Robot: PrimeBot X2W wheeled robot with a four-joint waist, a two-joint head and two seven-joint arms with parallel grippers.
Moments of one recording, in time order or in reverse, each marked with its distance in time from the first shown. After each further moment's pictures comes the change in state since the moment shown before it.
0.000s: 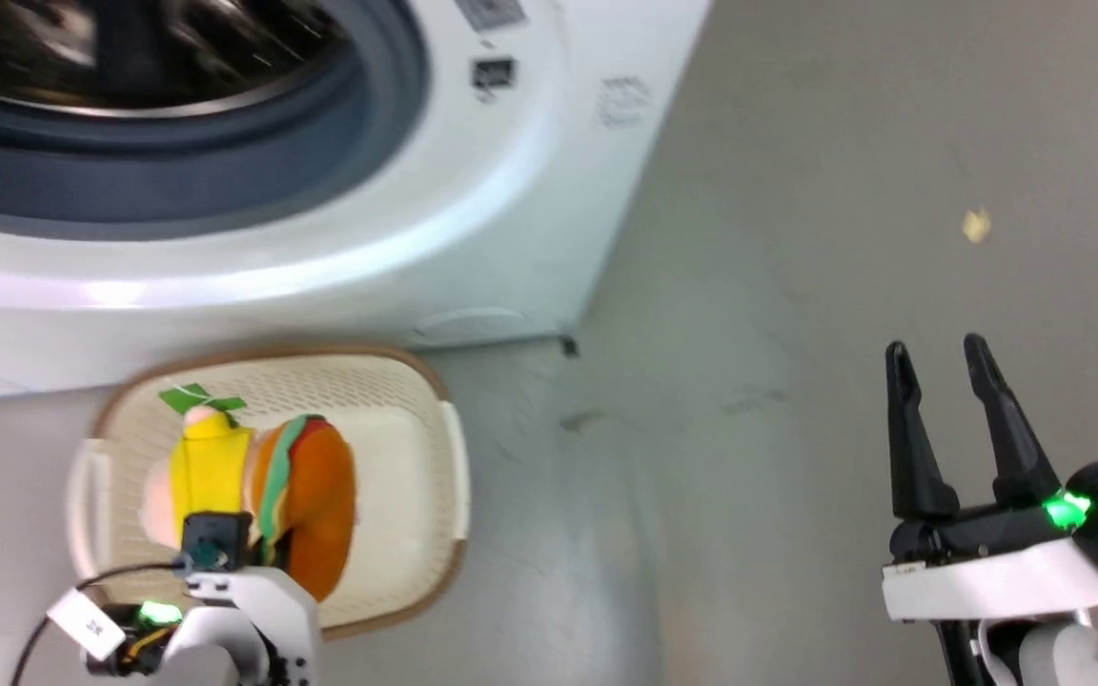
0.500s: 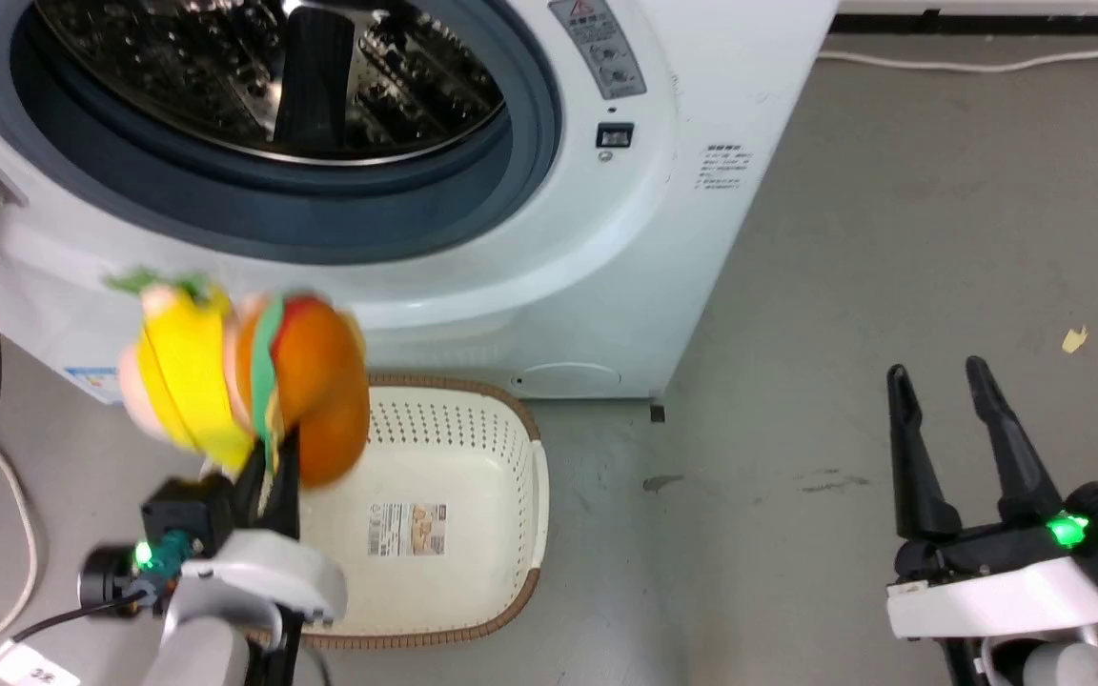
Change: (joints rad) left arm 0.223 -0.037 0.154 -0.650 0.050 0.051 -0.016; right arm 0.036 0.000 -0.012 -0.001 -0.030 0.000 0.000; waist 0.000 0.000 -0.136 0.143
